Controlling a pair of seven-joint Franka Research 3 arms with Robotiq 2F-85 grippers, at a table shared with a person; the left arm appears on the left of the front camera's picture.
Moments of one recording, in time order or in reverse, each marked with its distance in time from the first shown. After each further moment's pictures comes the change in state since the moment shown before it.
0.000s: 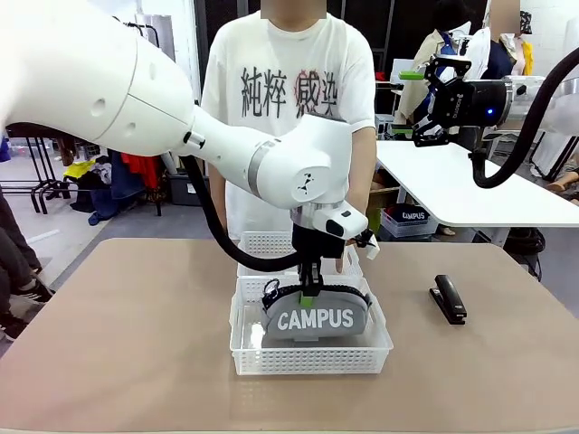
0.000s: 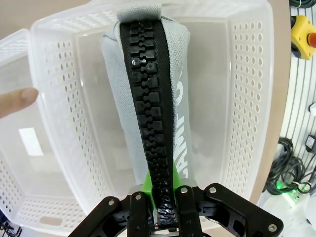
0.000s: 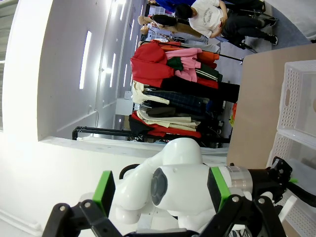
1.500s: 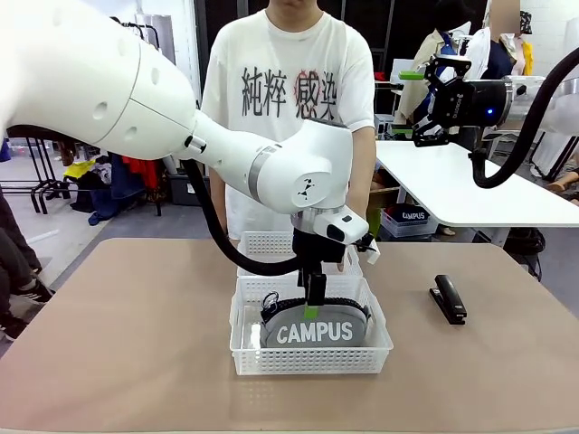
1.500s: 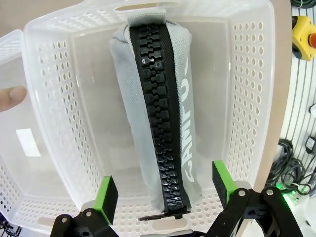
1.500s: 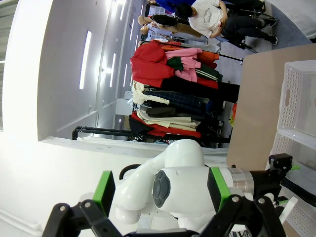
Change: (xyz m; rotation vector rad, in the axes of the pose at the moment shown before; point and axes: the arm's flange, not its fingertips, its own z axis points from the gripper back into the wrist) left arm 0.000 -0.004 -0.003 0.003 0.003 0.003; right arm 0.000 0.000 0.000 0.000 0.000 0.000
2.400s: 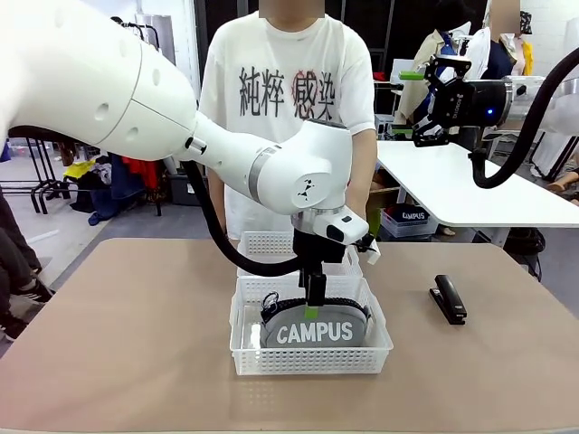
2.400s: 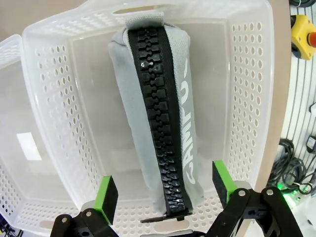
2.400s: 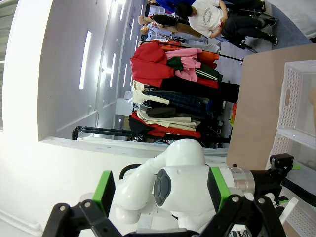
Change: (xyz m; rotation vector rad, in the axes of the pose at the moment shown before) left arm 0.000 0.002 -0.001 -0.005 -0.010 -0.013; right arm 0.000 0.000 0.000 0.000 0.000 0.000
